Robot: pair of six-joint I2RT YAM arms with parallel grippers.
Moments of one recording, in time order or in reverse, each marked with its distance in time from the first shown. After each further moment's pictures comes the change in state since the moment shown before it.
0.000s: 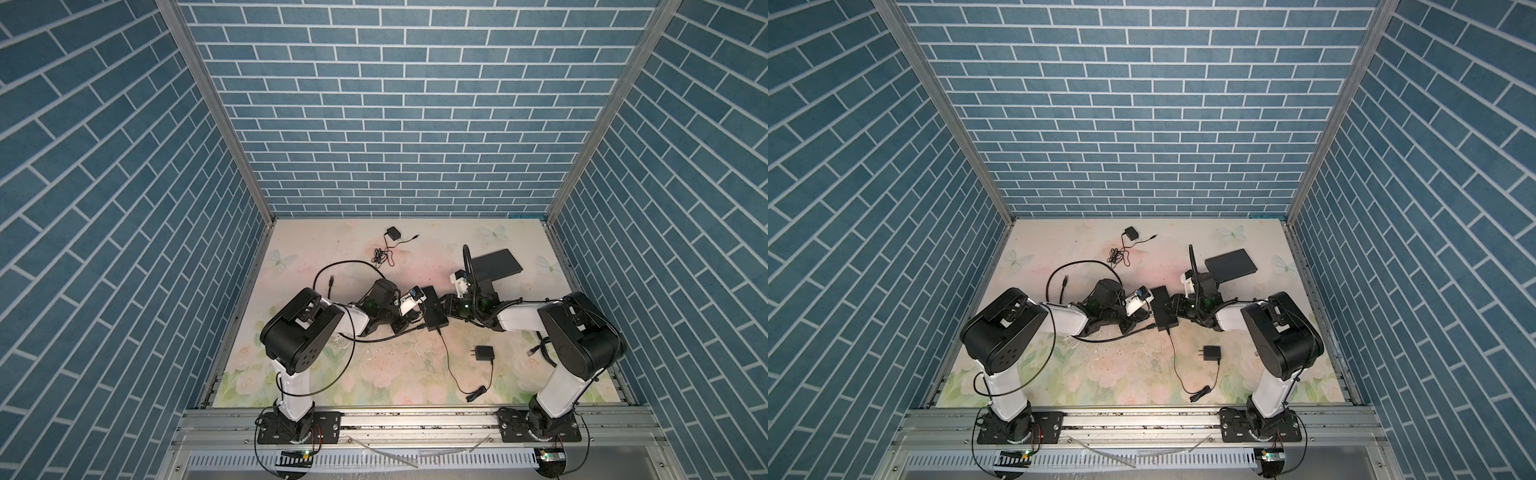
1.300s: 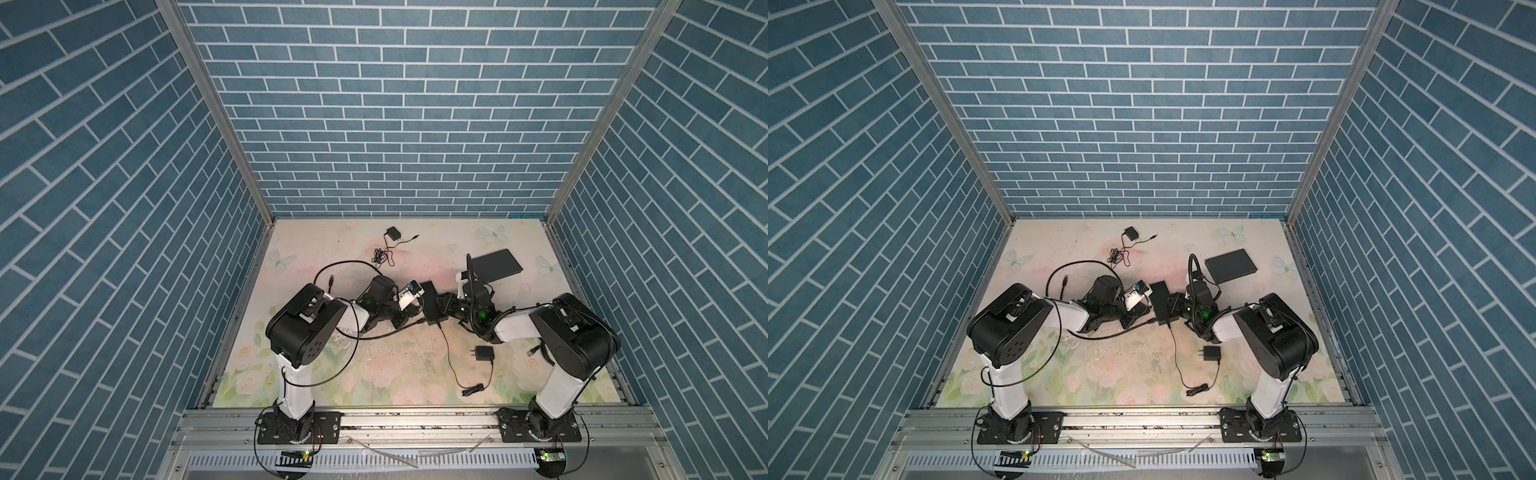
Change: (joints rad) left arm 0.034 0.057 0.031 0.066 0.040 -0.040; right arm 0.077 0.011 -0.092 0.264 0.261 0.162
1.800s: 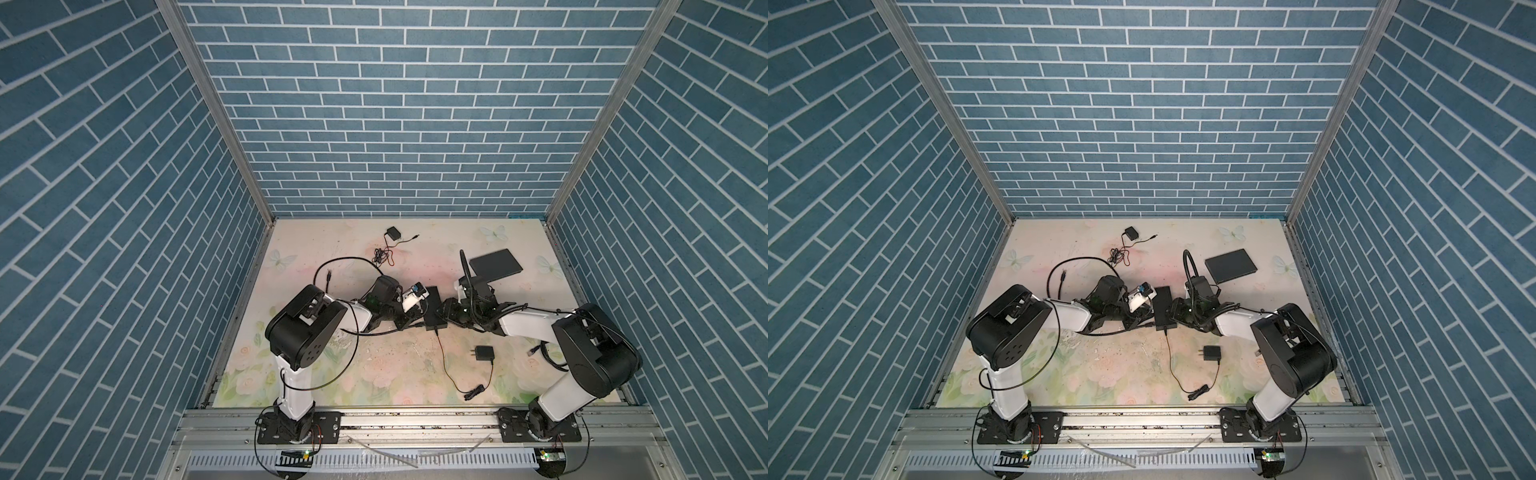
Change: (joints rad) left arm -0.032 -0.039 0.019 -0.076 0.000 0.038; right arm -0.053 -0.140 0.119 -0.539 -0.116 -0.061
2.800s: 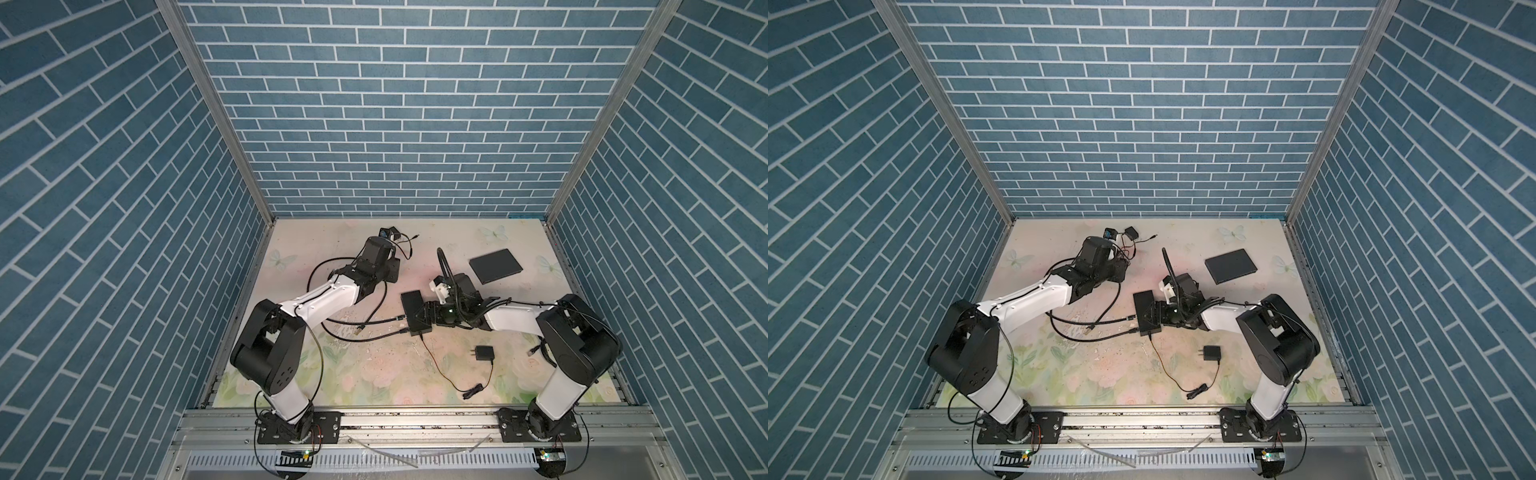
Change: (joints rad) left arm 0.099 -0.196 0.333 -0.497 -0.624 -0.553; right arm 0.146 0.142 0.116 0.063 -0.151 -0.133
